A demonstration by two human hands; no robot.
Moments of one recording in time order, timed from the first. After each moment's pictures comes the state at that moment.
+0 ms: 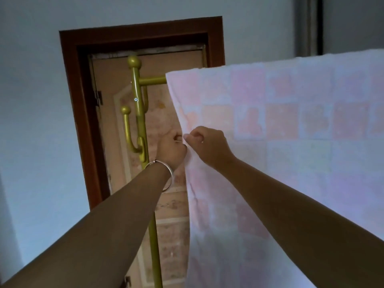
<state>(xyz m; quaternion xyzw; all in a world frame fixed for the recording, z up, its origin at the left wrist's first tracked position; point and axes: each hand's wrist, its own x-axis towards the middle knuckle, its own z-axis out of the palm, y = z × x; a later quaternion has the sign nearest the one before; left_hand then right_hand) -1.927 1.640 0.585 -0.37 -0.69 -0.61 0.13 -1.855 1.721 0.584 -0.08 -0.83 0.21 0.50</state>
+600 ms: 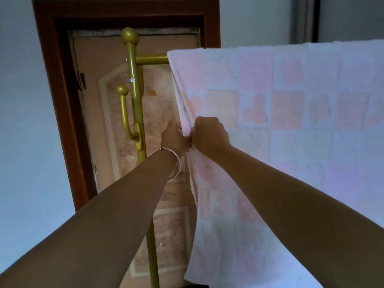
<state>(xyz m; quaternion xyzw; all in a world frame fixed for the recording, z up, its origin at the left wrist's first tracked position) -1.951 1.655 0.578 -0.36 -0.74 -0.56 0.11 -1.881 1.712 0.585 -0.21 -0.87 0.10 0.44</state>
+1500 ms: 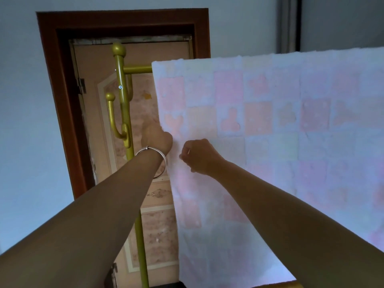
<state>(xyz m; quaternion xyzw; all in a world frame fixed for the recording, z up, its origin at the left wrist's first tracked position) -1.904 1.639 0.581 -0.27 -0.73 -0.59 0.22 -1.806 1.712 0.552 -0.12 -0.93 0.13 0.32</state>
